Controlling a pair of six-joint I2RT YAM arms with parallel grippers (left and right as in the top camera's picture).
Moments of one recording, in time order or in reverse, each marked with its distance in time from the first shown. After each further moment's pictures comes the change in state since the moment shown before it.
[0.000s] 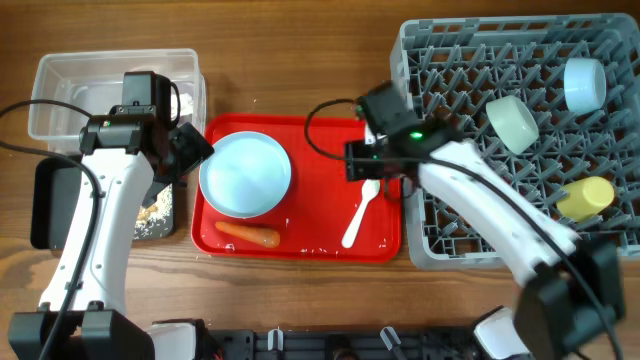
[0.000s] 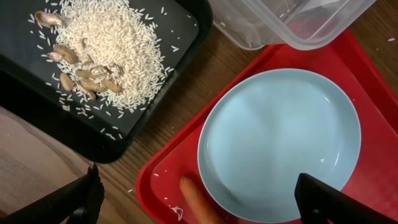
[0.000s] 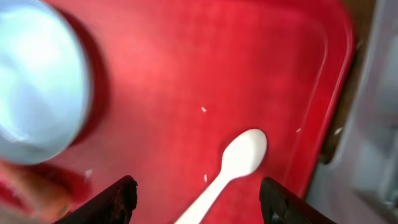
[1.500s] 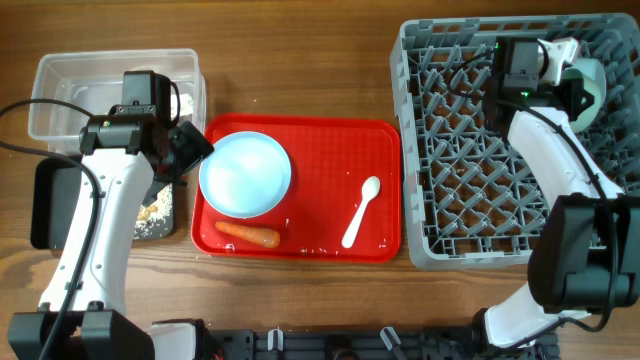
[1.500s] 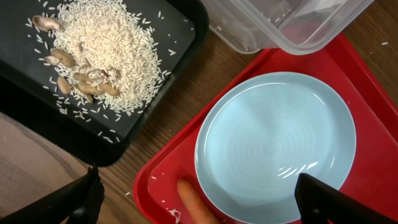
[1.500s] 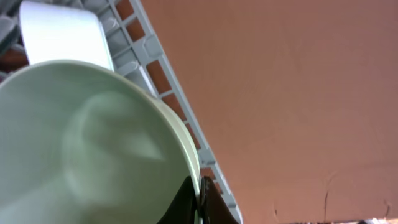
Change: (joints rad) left arm 0.000 0.000 0.000 0.013 0.000 0.000; right arm -0.566 0.102 -0.005 0.430 1.274 -0.622
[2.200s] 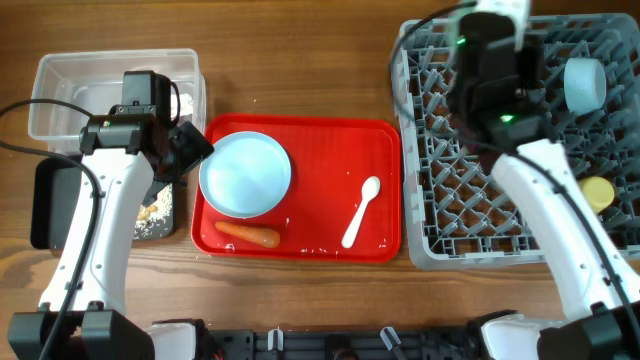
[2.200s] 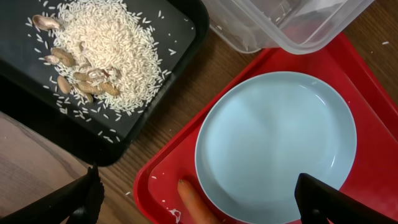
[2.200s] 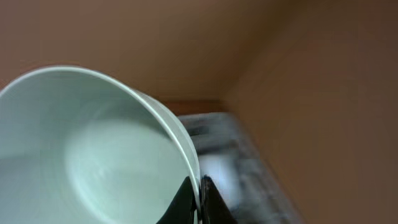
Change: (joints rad) left arm 0.000 0.000 0.000 -0.002 0.000 0.000; right arm 0.249 -0.299 0.087 0.106 -0.272 -0.017
